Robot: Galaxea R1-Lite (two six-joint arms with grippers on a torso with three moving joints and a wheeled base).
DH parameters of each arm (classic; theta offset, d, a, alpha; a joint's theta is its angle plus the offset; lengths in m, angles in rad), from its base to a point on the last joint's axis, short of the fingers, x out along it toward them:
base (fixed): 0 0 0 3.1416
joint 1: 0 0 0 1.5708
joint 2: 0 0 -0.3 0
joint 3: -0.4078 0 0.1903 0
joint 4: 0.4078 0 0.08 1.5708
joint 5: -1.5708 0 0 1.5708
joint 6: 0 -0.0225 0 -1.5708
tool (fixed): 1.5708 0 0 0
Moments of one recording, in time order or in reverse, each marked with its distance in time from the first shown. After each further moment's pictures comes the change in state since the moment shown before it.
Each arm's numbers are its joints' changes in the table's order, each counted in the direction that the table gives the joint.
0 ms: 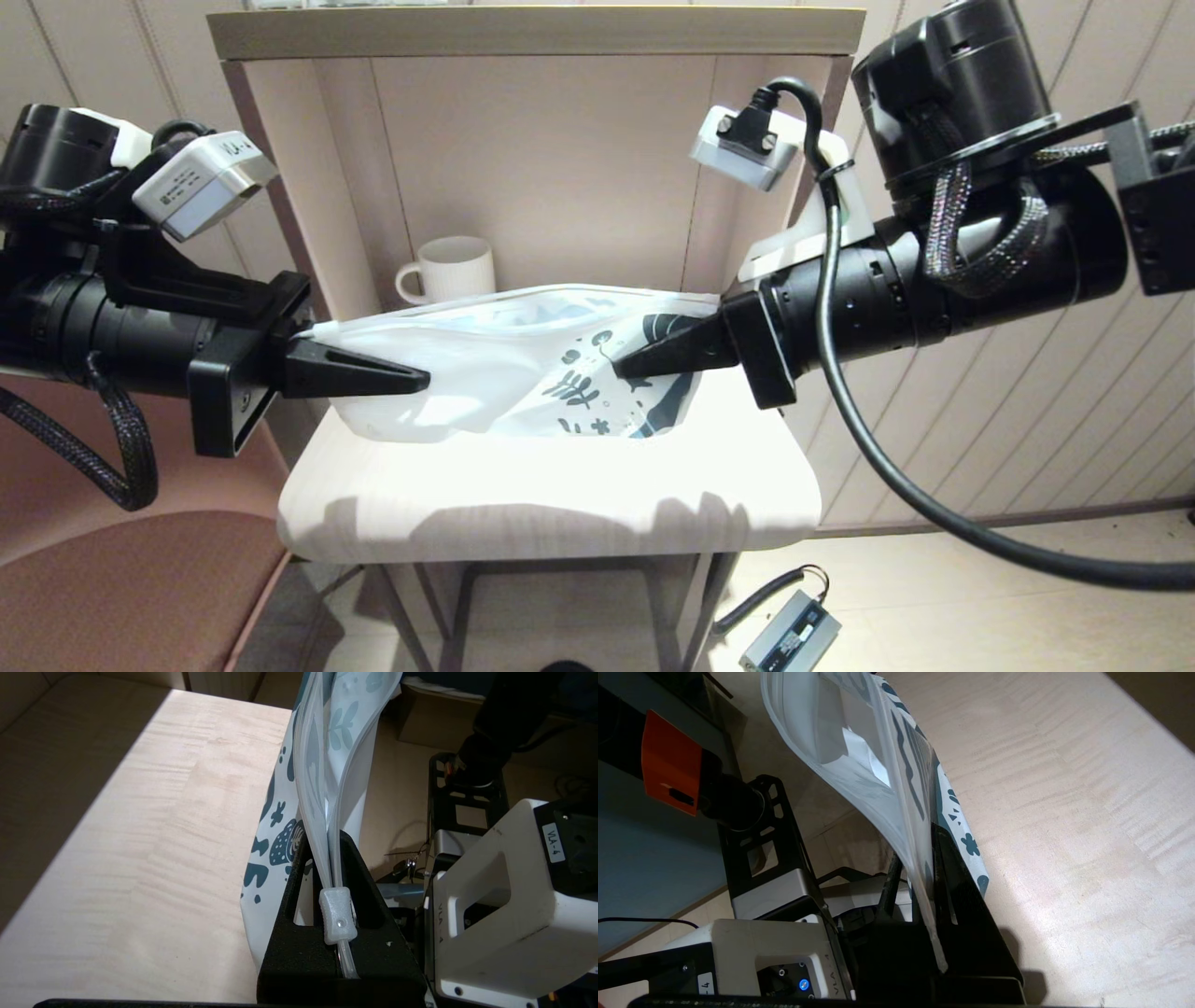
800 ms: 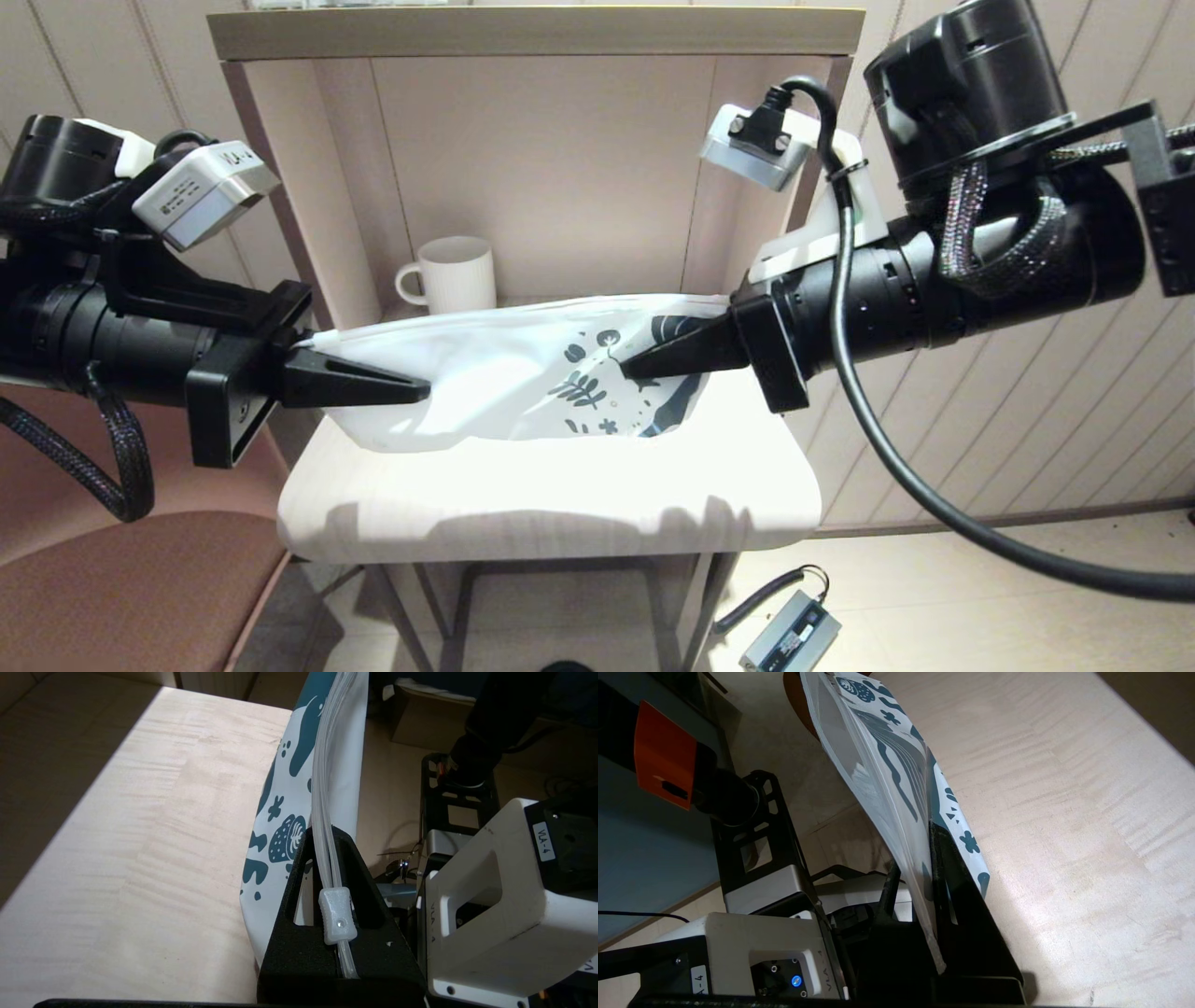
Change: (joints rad) left arm 0.000 -0.004 0.018 -0.003 -0.014 0.004; right arm 0.005 -0.013 0.011 0.003 -0.003 0.029
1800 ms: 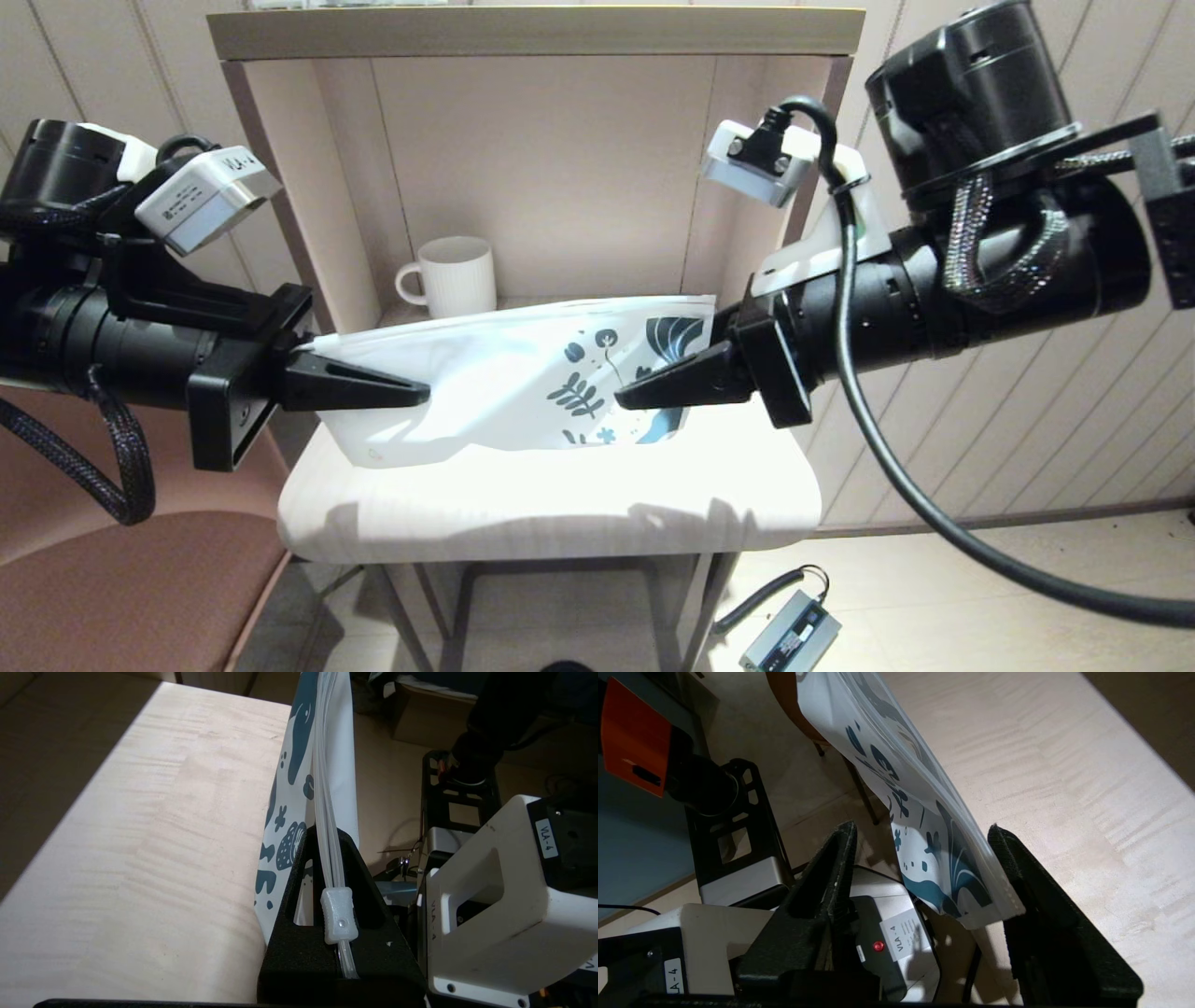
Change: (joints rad) left arm 0.000 0.001 0.008 0.001 0.003 -0.007; right arm -0.006 -0.018 0.027 -0.002 -0.041 0.056
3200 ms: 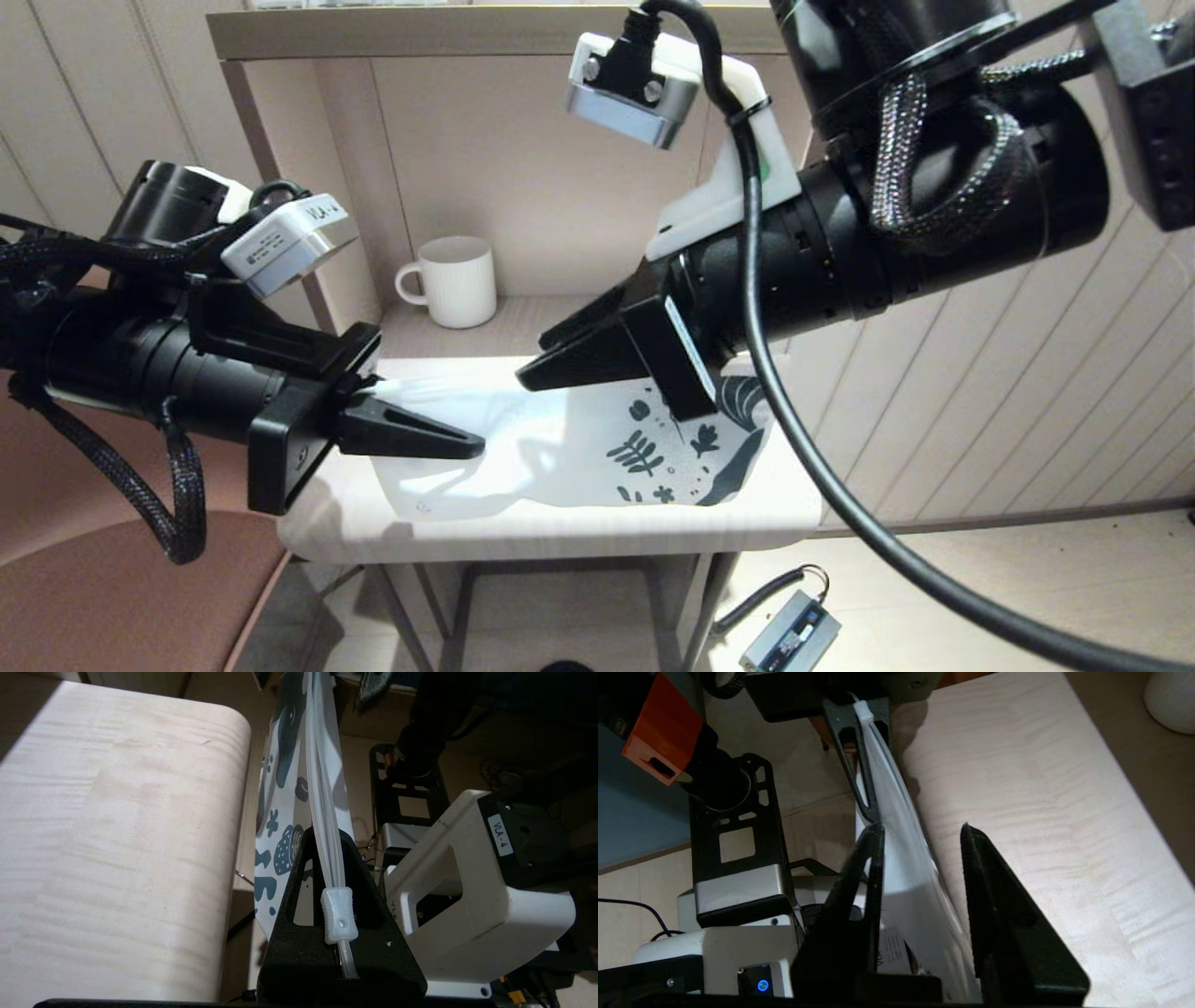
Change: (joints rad) left arm 0.122 0.056 0.016 0.000 -0.044 -0.013; right arm -0.184 0.137 -0.332 0.172 -0.102 0.076
